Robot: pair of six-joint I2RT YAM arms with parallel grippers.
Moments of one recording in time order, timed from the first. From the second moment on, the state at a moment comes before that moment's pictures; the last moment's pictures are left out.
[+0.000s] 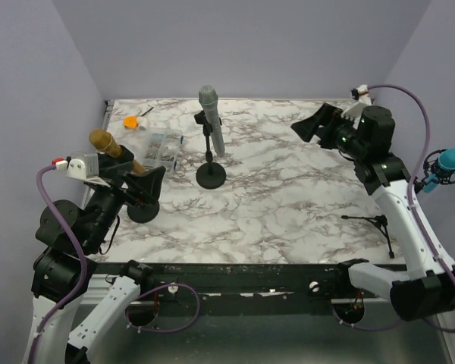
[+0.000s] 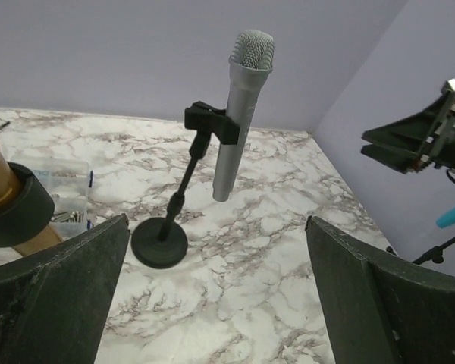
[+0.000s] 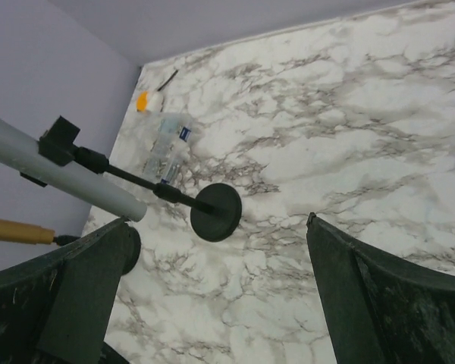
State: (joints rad) left arm -0.40 0.50 1.15 -0.56 -0.03 -0.39; right arm 0.16 1.09 1.18 -0.31 -0.29 0.51
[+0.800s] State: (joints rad) left arm -0.40 0.40 1.06 -0.62 0.07 -0.56; right arm 1.05 1.73 1.79 -0.26 0.70 0.38
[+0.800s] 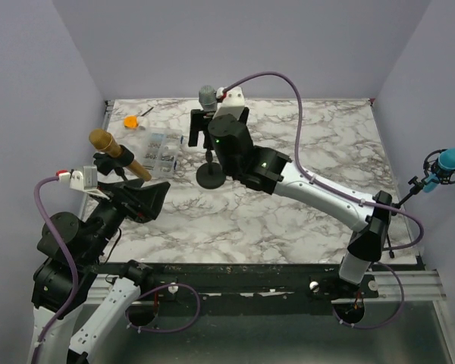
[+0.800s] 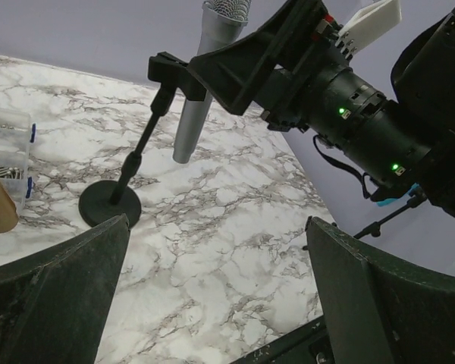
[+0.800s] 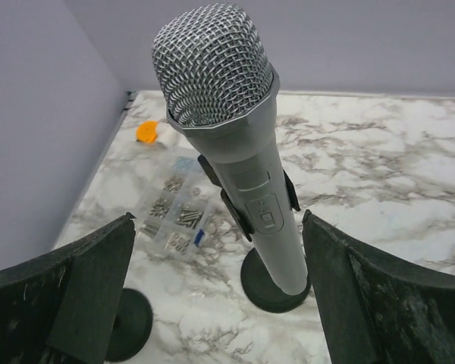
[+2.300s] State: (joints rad) left arm -0.40 0.39 1.03 -0.64 0.13 -0.57; right arm 0.95 1.71 1.75 -0.12 0.42 -0.11
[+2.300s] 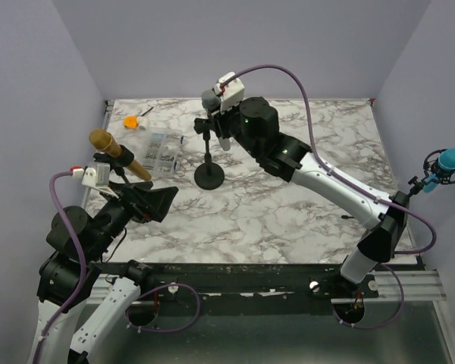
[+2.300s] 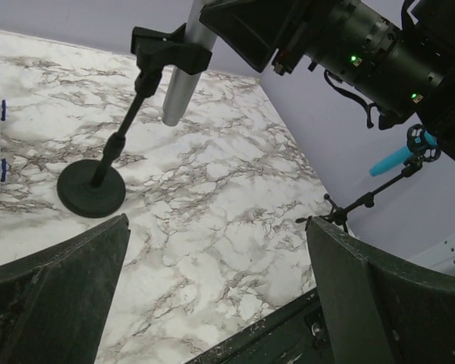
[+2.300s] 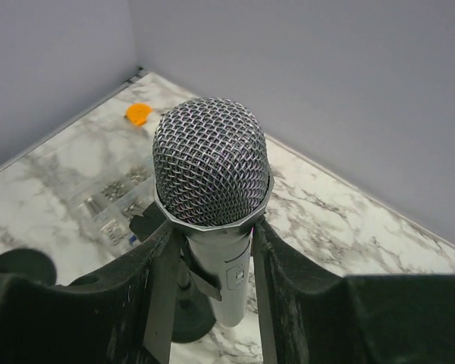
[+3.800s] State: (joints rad) left arm -0.40 0.50 1.02 -0.55 0.27 -0.49; right arm 0.91 1.70 1.70 -0.13 0.21 0.07
